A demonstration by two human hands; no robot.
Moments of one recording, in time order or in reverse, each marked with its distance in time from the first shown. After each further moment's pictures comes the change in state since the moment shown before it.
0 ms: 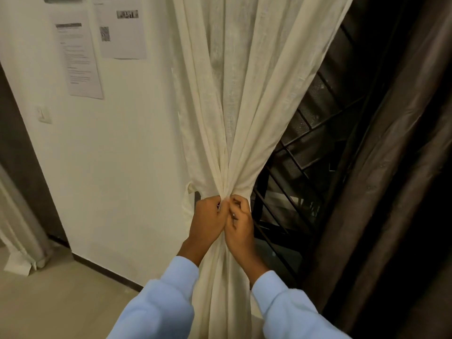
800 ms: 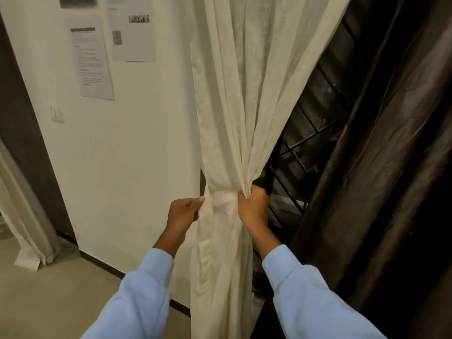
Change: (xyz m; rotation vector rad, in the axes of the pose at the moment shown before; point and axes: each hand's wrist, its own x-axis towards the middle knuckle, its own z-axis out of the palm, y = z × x) left_hand 0.009 -0.039 -0.046 -0.377 0.026 -0.642; right_hand 0.051 -0.035 -0.019 -0.100 0.090 0.327
